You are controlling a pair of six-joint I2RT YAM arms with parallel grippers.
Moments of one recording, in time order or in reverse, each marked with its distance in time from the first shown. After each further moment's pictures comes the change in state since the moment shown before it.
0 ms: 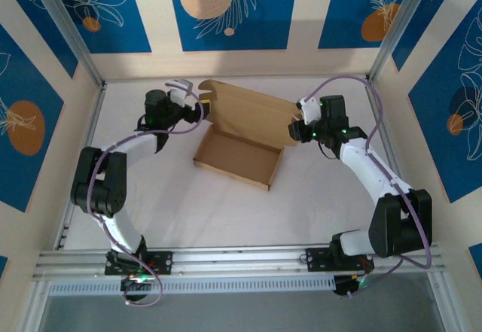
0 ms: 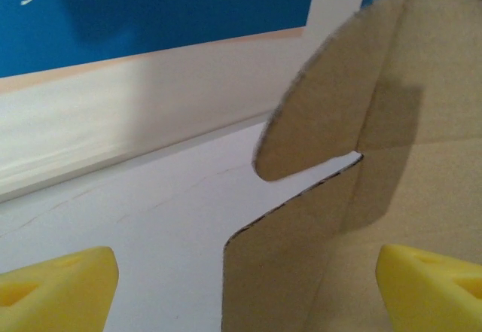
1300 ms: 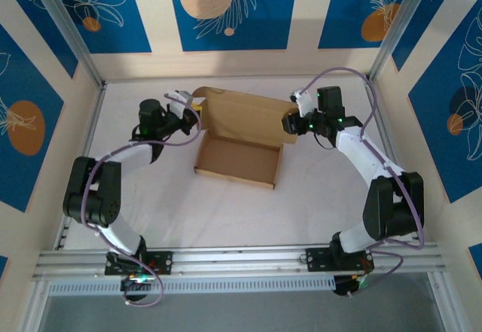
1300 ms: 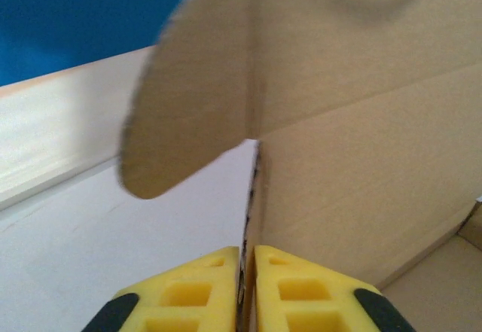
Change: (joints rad) left arm 0.002 -0.129 -0.151 0.021 0.141 0.113; right arm -0.003 0.095 0.068 0.019 -0.140 -0.035
